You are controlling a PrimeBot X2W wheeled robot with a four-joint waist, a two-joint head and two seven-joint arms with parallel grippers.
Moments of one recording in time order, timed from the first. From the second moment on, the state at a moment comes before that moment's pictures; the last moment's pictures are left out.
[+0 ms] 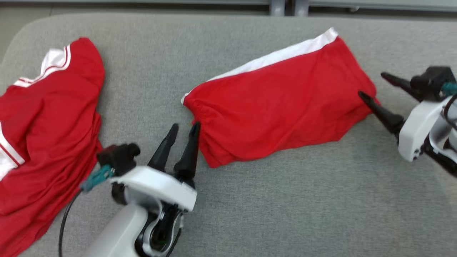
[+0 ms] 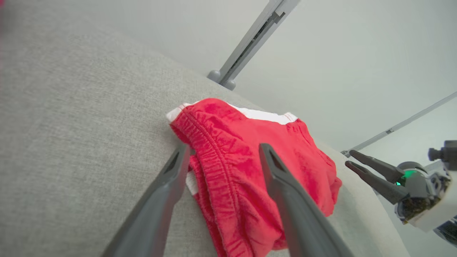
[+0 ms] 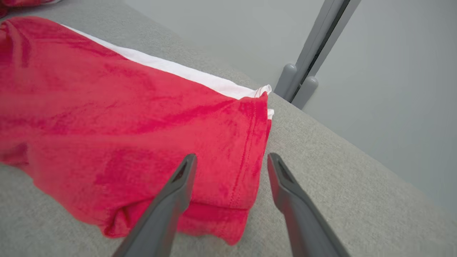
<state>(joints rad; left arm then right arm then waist) -0.40 0.20 -0.60 0.19 -1.03 0.10 -0.15 -1.06 -0.70 1.24 0.58 0.87 0.13 -0.17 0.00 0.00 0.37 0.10</state>
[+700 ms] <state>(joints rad) 0.01 0.13 -0.21 -0.13 -0.42 0.08 -0.26 -0.87 -0.55 0.91 0.68 0.89 0.13 -0.07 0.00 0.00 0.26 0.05</state>
